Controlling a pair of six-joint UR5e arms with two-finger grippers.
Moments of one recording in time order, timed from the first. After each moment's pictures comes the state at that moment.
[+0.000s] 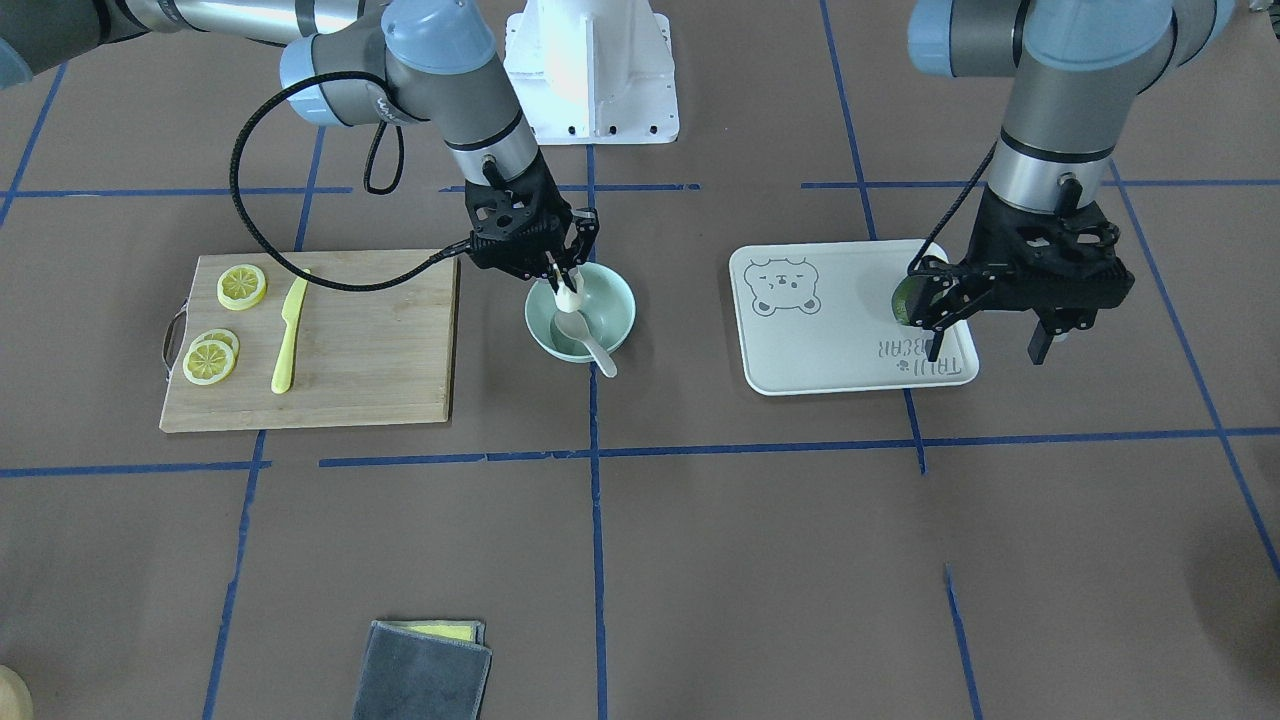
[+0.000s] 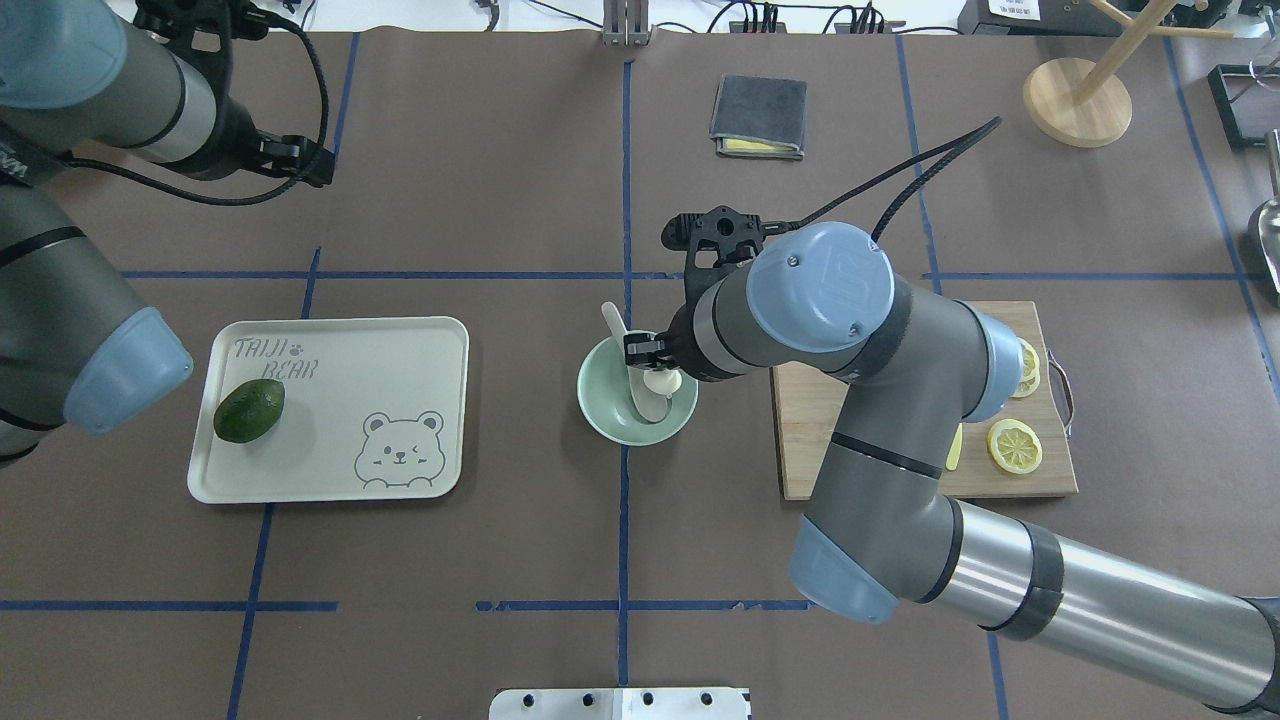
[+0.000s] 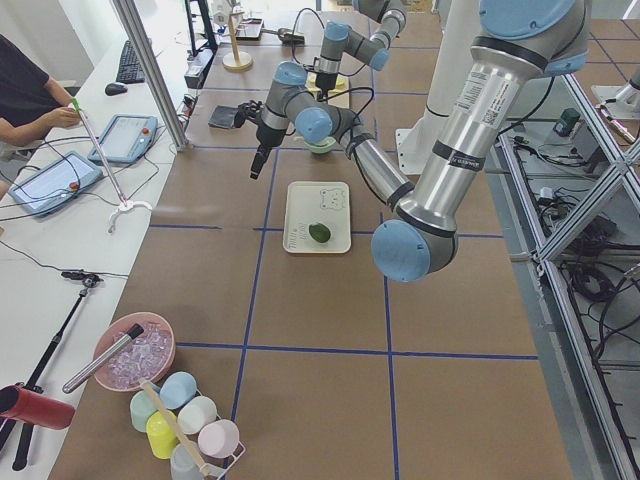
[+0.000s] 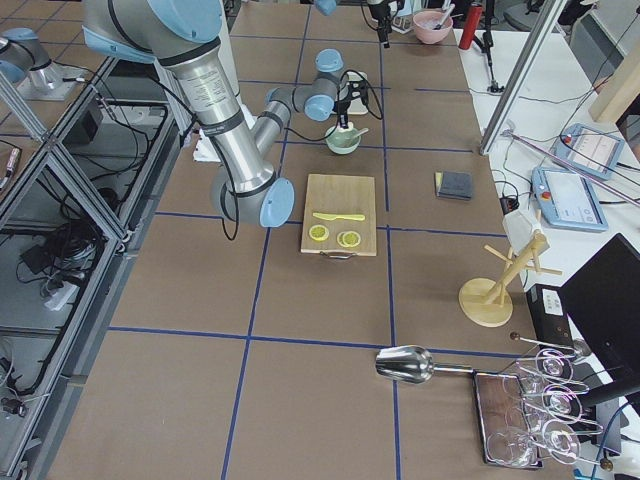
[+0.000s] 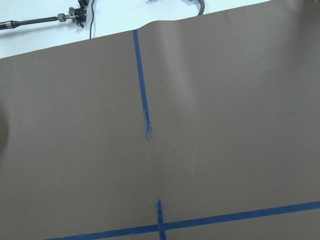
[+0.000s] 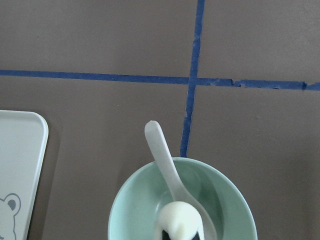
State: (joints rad) left arm -0.94 -1.97 -1.93 -1.57 -1.80 -0.71; right arm 0.49 -0.92 1.72 -1.32 1.78 1.19
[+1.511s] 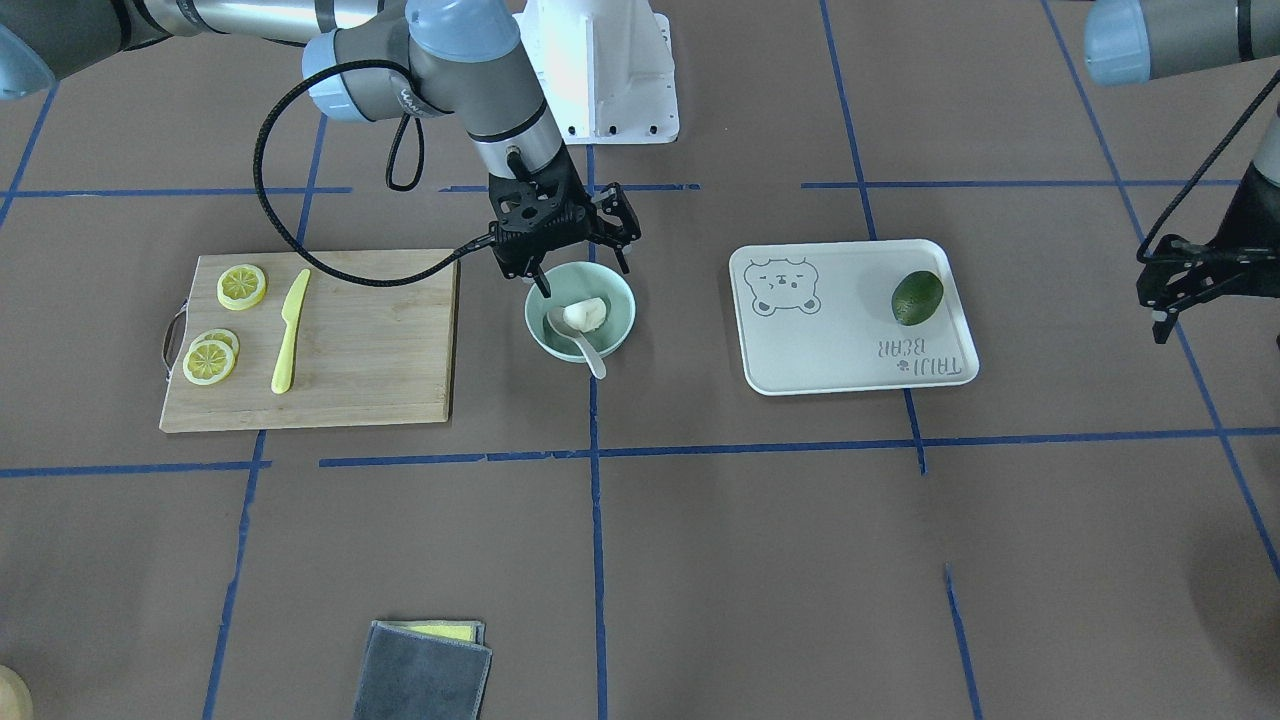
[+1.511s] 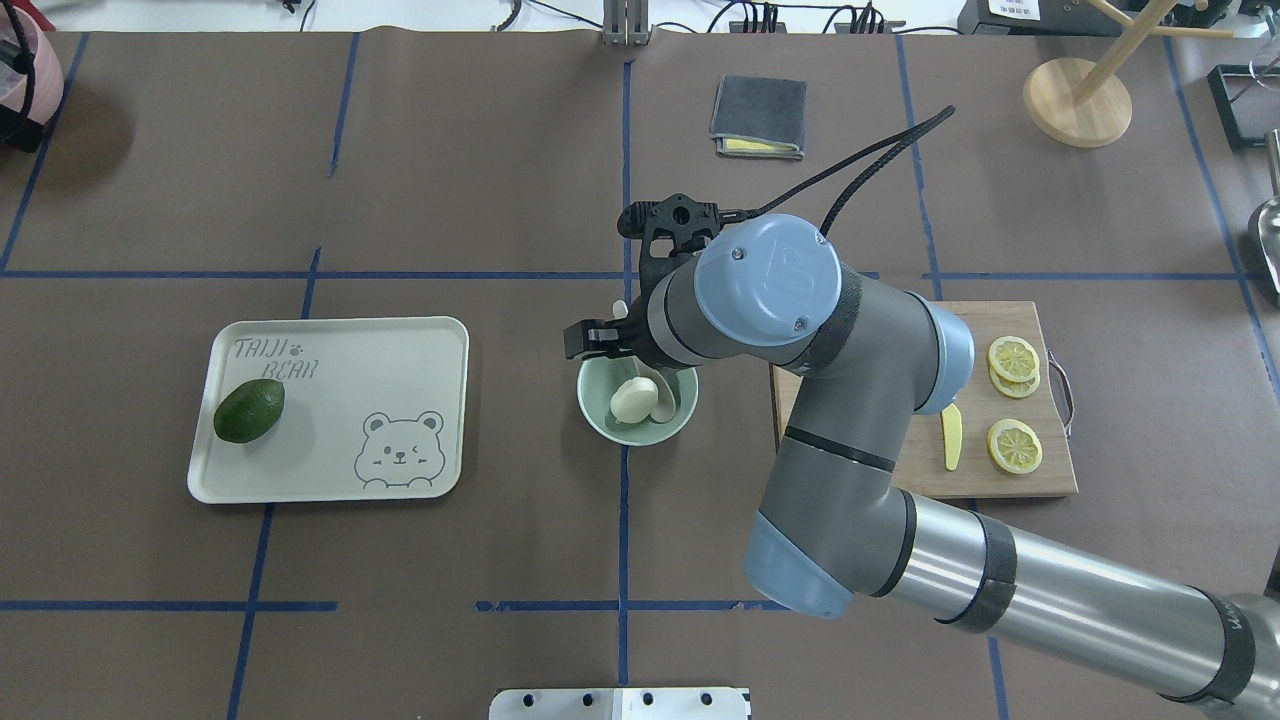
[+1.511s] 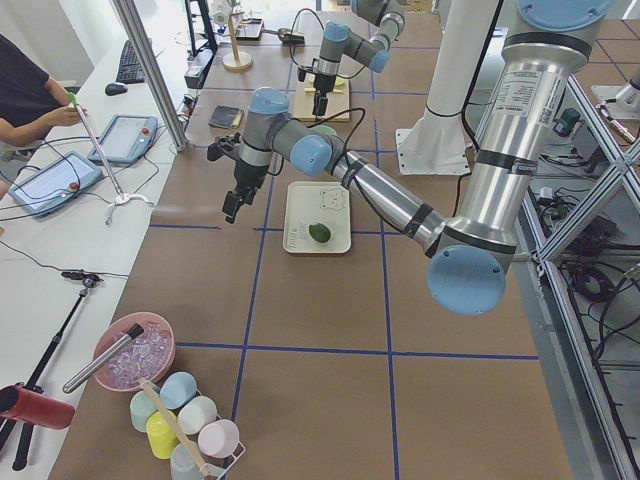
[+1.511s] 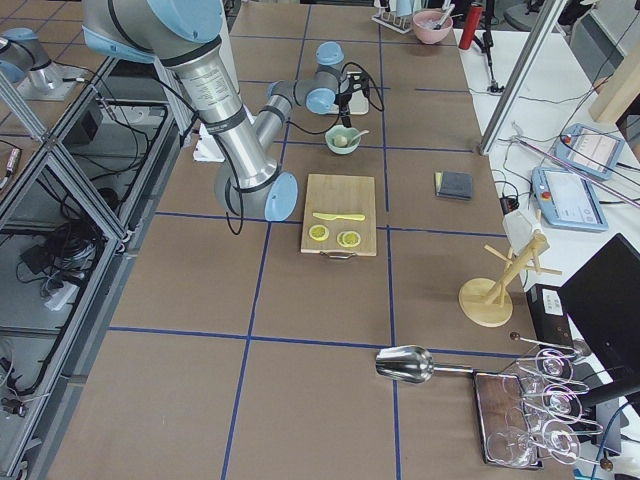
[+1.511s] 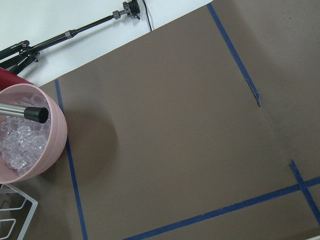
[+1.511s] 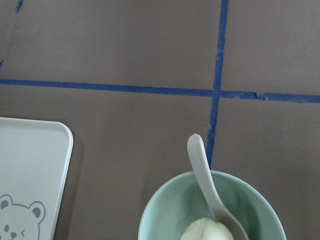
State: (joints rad) left arm -1.24 -1.78 -1.92 -1.58 -1.94 -0.20; right arm 0.49 -0.89 1.72 -1.32 1.77 1.19
